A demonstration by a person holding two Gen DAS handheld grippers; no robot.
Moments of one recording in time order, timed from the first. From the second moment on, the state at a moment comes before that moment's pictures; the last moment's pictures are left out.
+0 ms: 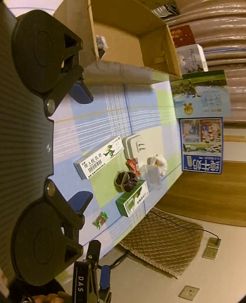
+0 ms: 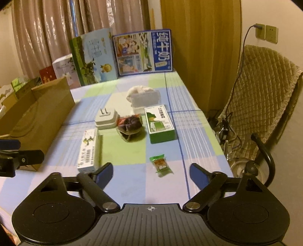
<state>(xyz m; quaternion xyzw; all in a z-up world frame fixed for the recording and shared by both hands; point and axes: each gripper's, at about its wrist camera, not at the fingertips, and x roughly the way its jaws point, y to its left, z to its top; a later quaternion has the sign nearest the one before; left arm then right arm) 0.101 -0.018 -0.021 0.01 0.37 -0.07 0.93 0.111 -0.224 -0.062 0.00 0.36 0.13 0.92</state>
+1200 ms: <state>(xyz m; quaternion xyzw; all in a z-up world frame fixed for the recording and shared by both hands) 0.203 -0.042 -0.102 0.00 0.42 -0.06 0.90 0.184 -0.201 -0.117 -0.02 0.39 0.16 0.90</state>
